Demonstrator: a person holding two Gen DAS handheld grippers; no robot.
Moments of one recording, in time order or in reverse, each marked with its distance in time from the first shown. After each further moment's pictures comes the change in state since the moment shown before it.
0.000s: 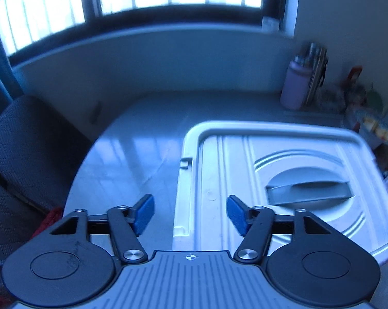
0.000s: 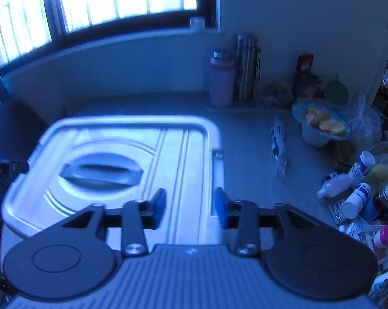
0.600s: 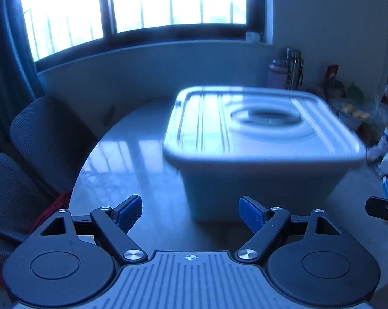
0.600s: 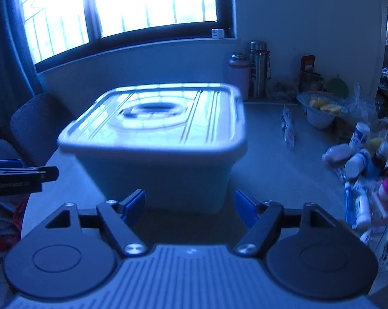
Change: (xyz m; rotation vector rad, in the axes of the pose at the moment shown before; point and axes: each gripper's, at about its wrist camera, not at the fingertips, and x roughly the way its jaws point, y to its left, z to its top) left arm -0.093 -0.025 -0.158 0.012 -0.111 0.048; right arm -0.076 0.029 -0.136 -0.040 -0.087 0.067
